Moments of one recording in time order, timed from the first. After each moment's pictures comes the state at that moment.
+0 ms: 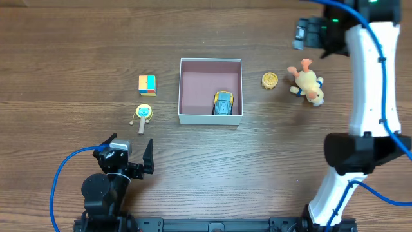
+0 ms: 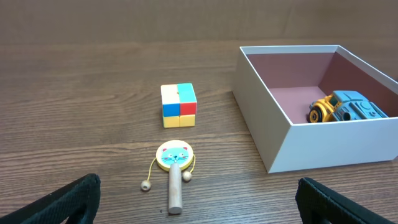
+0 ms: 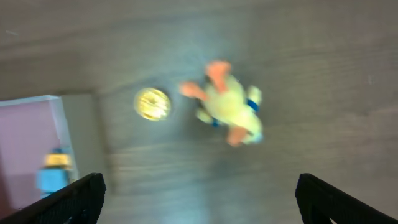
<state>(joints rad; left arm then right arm) 0.05 0.01 0.12 -0.38 0.20 0.00 0.01 2.09 2.43 -1.63 0.06 0.15</state>
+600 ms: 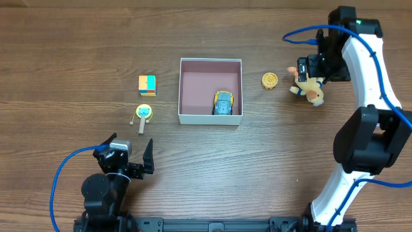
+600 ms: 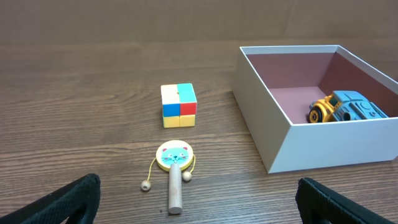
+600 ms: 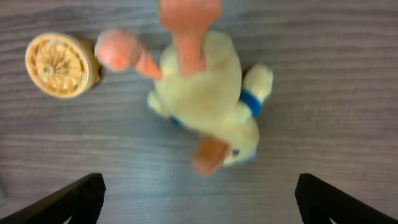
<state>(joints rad) 0.05 0.01 0.12 -0.38 0.20 0.00 -0.09 2.09 1.90 -1.28 0.02 -0.12</state>
